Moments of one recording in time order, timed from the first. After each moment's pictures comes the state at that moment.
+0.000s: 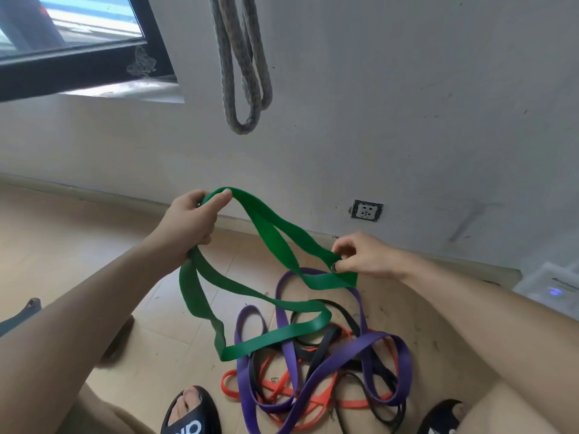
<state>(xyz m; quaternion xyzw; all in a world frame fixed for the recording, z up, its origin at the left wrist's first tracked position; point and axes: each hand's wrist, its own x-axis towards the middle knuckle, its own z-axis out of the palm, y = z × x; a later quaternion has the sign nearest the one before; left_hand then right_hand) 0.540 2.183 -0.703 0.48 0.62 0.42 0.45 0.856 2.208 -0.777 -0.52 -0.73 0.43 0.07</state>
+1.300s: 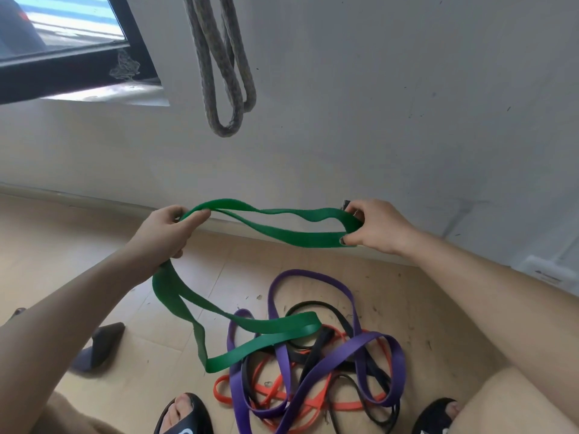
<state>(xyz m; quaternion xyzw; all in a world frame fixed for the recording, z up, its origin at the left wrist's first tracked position) 0.516 2.187 -0.720 0.51 0.69 0.34 0.39 0.882 2.226 -0.739 -0.62 -0.72 0.28 0.14</state>
